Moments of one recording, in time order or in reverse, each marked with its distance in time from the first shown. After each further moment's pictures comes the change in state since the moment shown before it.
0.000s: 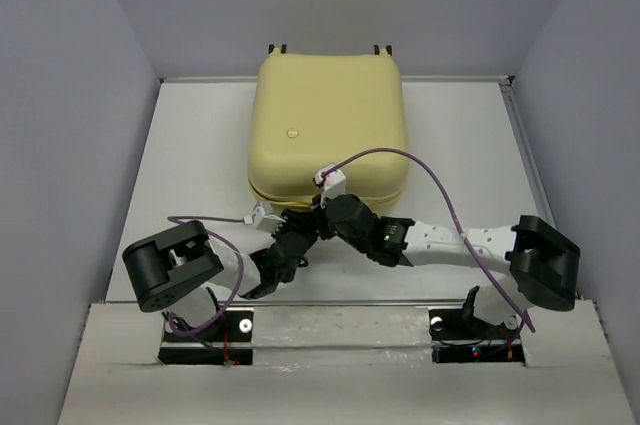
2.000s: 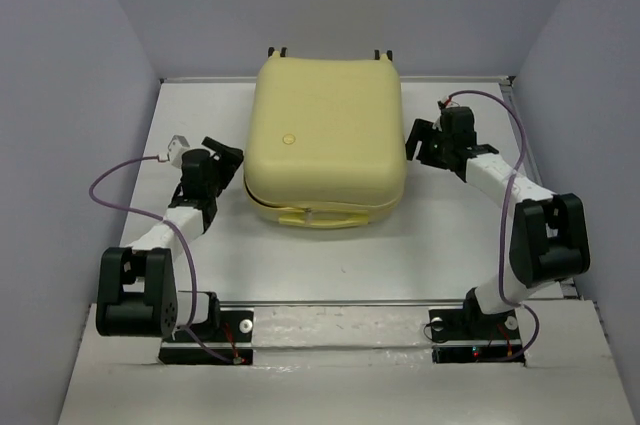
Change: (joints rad) left arm 1.032 -0.229 0.336 -0.695 0.757 0.451; right arm -0.935 0.075 0.179 -0.332 -0.475 0.028
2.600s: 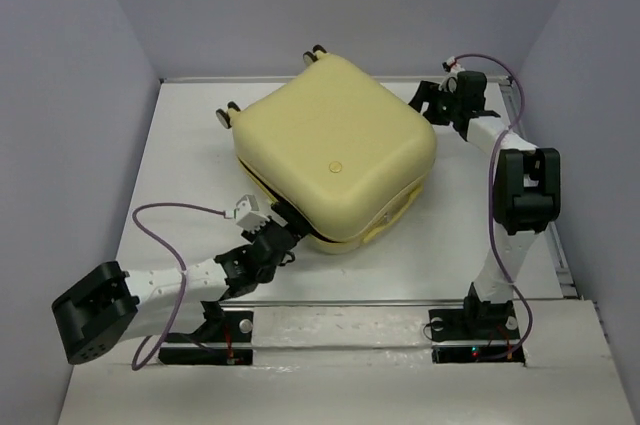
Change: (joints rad) left arm -0.882 -0.236 -0.324 0.046 -0.703 -0.338; right arm -0.163 0.410 0.406 0.143 -0.303 -0.136
